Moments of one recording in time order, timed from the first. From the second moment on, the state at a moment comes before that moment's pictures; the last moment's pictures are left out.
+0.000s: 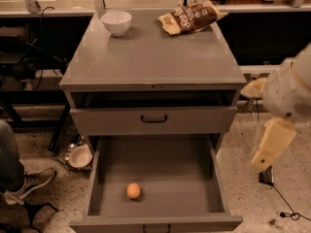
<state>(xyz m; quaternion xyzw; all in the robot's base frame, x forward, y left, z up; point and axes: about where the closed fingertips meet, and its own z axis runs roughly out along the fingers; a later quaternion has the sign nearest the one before) 0.409 -0.192 0.905 -0.61 0.77 0.06 0.18</state>
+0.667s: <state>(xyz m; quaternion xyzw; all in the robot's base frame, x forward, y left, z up) 0.363 -0.133 0.743 -0.56 0.78 0.21 0.17</state>
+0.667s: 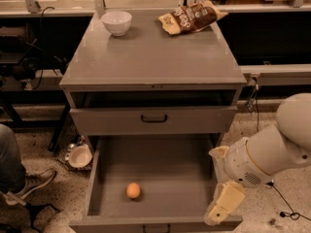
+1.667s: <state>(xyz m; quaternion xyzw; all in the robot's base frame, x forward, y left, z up) 0.392 -0.103 0.699 -0.54 0.76 0.26 0.24</state>
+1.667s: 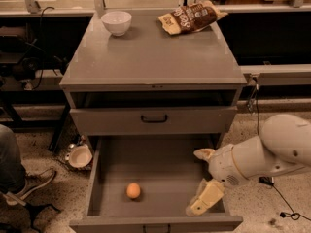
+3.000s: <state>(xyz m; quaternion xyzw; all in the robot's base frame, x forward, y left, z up) 0.458 -0.051 0.588 -0.52 0.73 0.31 0.31</state>
